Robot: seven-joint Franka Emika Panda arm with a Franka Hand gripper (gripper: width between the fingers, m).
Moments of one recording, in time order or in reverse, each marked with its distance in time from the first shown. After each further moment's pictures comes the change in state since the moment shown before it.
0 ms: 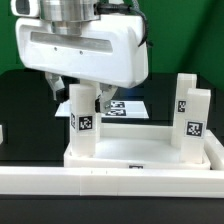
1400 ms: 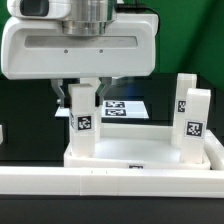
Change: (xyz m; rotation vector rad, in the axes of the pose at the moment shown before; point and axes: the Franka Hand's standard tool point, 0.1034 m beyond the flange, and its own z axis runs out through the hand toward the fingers) arm 0.001 -0.003 0.000 -0.084 0.003 -0.792
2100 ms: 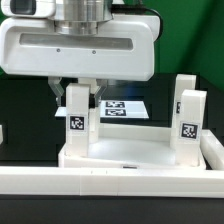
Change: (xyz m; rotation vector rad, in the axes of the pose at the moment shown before) arm -0.001 0.002 0.000 0.019 0.004 0.470
